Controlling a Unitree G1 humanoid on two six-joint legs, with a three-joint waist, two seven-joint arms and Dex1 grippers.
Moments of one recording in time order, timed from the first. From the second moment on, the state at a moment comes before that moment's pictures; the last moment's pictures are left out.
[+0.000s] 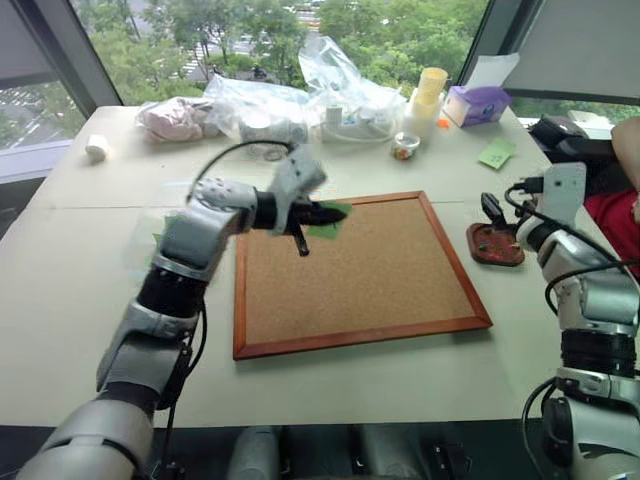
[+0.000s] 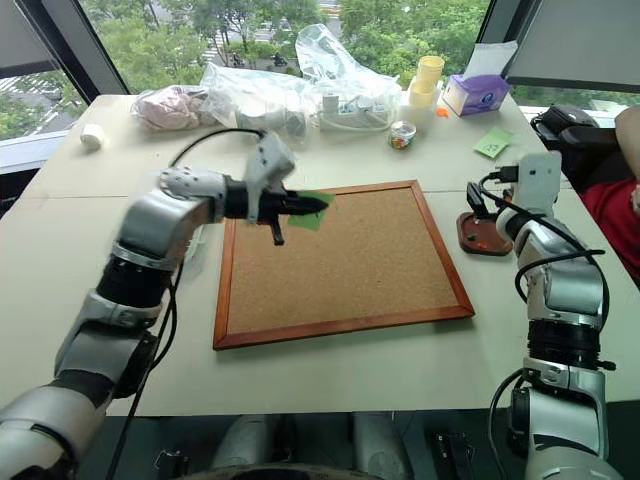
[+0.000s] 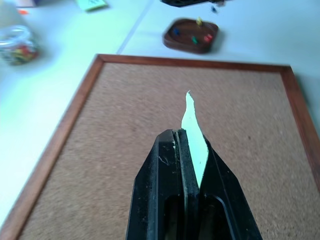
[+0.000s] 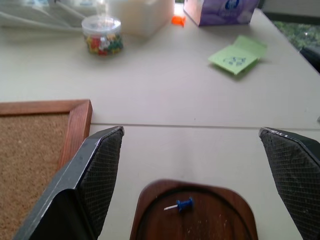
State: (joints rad) left arm -0.87 0.43 -0.15 0.02 -0.23 0.75 -0.98; right arm -0.52 -0.59 -0.30 0.07 0.27 0.59 0.28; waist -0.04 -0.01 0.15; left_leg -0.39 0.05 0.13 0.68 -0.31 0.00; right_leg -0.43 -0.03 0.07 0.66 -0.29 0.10
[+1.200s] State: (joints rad) left arm -0.67 0.72 0.13 -0.34 -0.19 1.27 -0.44; right arm -0.51 -0.56 -0.01 -0.24 0.57 0.77 0.78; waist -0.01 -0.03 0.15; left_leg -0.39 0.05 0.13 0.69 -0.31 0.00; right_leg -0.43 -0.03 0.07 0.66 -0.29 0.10
